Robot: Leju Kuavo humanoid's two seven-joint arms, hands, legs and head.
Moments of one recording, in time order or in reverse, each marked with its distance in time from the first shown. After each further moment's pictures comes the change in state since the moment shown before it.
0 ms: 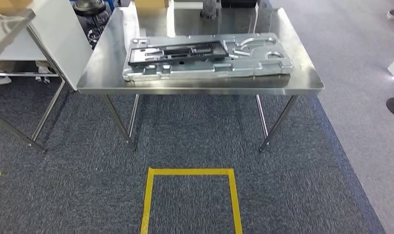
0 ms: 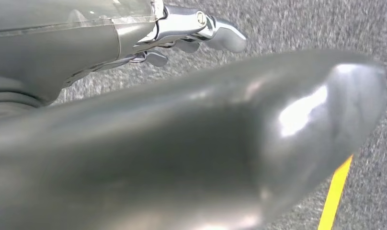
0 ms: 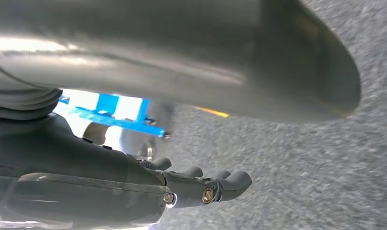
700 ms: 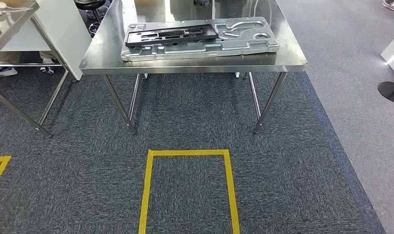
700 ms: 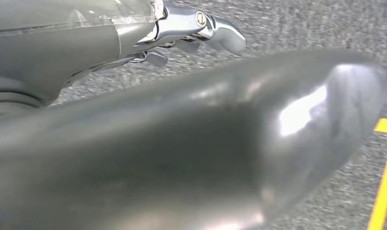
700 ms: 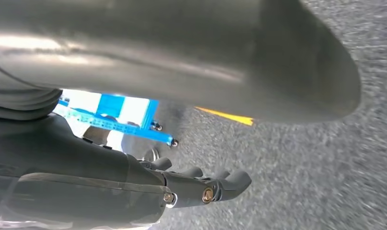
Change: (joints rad) left arm 0.004 -0.004 -0.002 0.000 -0.009 -0.011 -0.003; right arm -0.012 -0.001 0.002 0.019 -0.007 0.003 -0.034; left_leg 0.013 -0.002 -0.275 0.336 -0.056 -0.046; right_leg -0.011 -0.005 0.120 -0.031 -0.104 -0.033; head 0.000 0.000
